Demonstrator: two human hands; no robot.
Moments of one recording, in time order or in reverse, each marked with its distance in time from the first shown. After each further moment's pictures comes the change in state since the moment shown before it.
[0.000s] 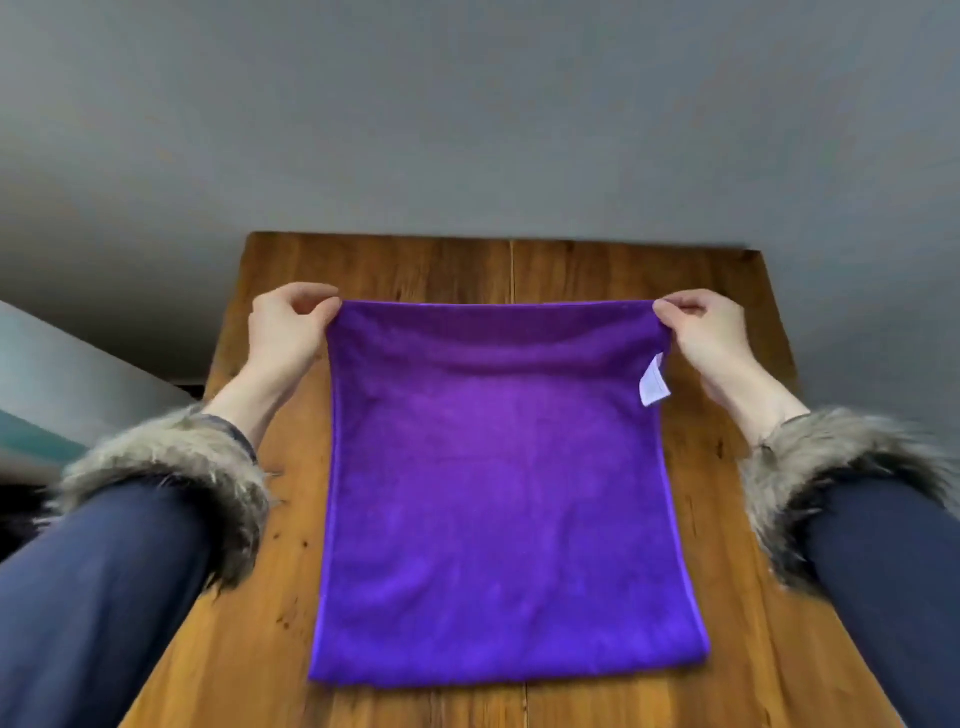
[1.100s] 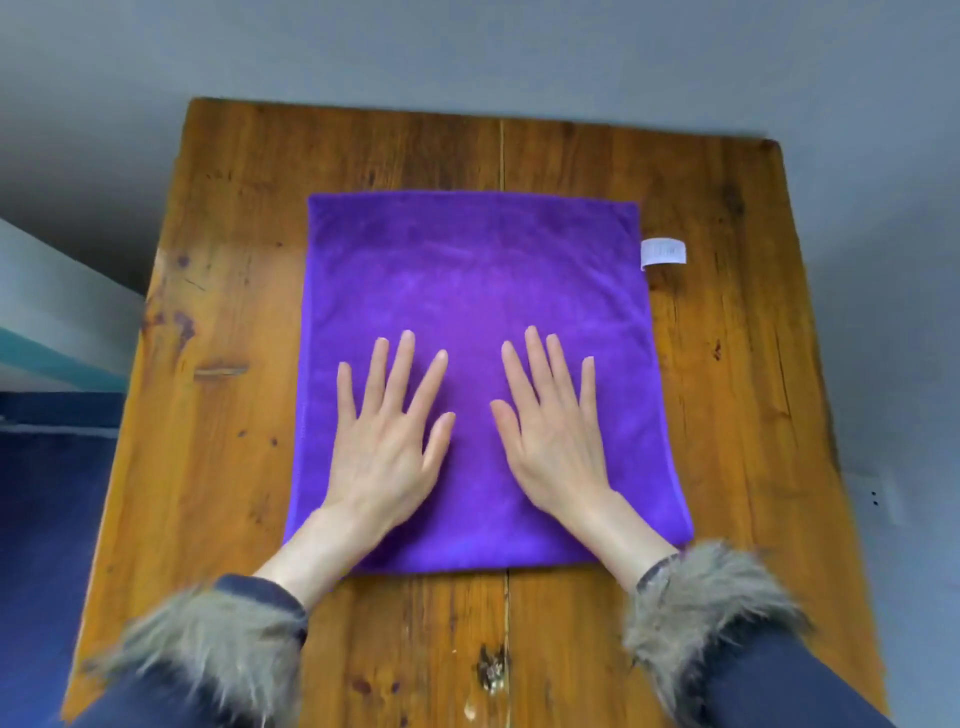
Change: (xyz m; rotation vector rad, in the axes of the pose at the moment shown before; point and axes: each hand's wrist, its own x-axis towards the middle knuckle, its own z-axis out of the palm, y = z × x) left_hand -0.194 -0.075 0.060 0.857 -0.306 0.533; right_hand -0.188 0.091 0.072 -0.902 -0.250 -0.609
